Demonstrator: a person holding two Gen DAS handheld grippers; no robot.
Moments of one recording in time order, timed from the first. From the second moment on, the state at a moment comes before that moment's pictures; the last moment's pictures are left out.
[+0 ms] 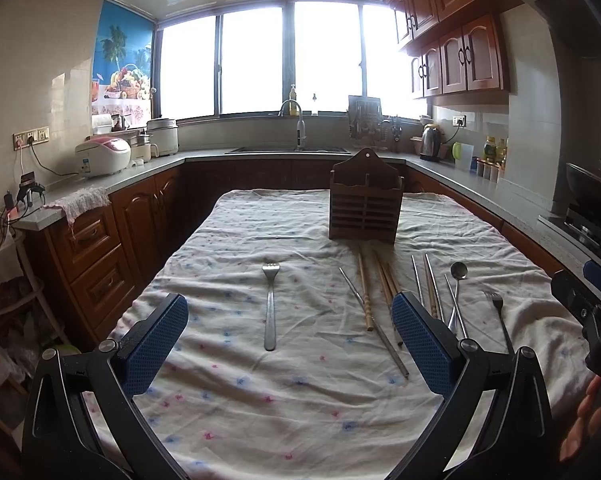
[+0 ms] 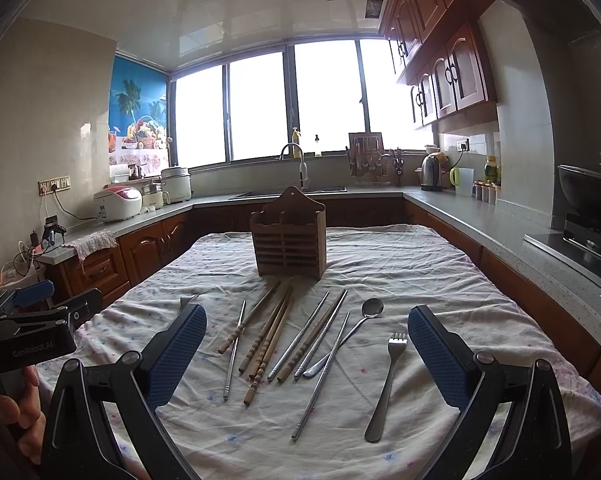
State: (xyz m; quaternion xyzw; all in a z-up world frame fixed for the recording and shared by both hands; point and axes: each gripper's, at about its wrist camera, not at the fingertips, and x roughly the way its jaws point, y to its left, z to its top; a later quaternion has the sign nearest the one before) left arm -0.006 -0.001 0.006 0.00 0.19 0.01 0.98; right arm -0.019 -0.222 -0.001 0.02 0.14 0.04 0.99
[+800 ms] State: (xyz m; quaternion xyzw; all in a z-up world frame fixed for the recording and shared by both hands) left arm -0.004 0.000 0.003 0.00 0.19 0.00 0.98; right arm -0.019 -0.220 0.000 0.03 0.14 0.04 0.99
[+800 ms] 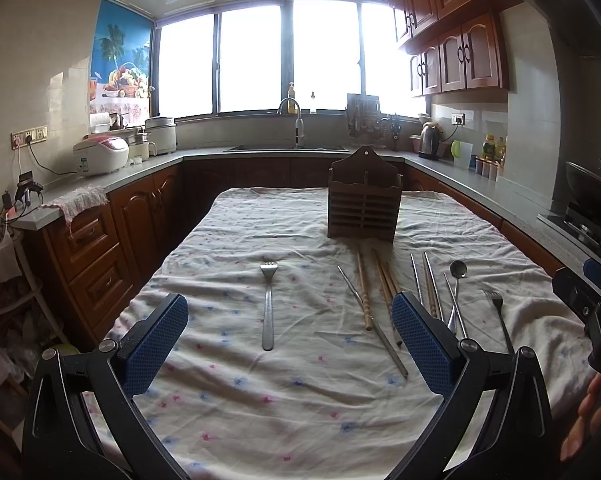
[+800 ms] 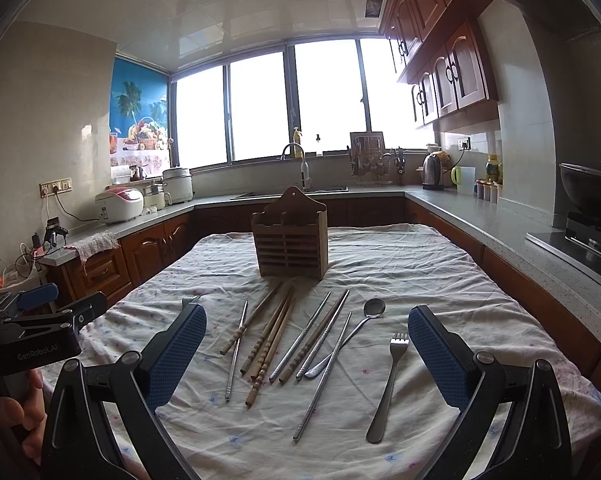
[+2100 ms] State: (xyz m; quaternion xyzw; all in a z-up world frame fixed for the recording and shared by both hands) left arm 0.110 -0.012 -0.017 -0.03 0.33 -0.06 0.94; right arm 0.072 -0.251 -0.019 0.09 0.25 0.04 0.96
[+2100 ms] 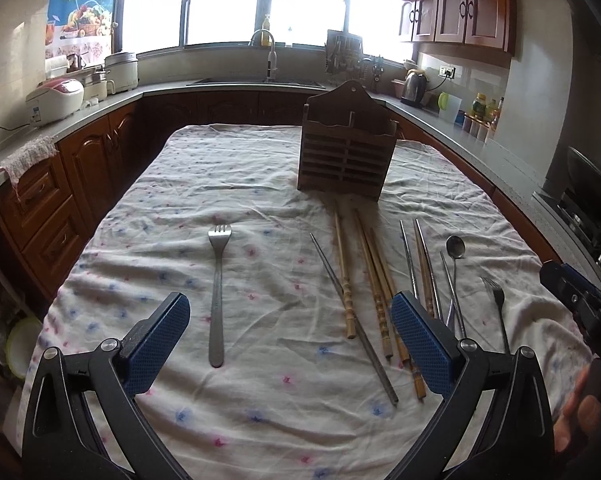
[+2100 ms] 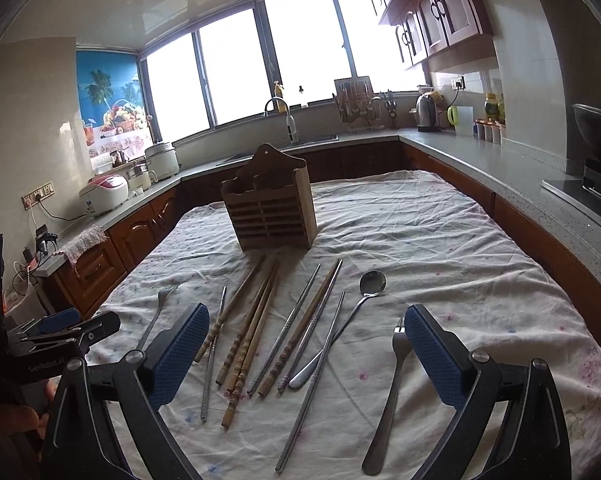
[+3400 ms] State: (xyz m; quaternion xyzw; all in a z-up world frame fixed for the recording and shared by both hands) left arm 0.344 -0.095 -0.085 0.02 0.50 -0.14 0.85; right arm 0.240 -0.278 -0.101 0.14 0.47 0.03 0.87
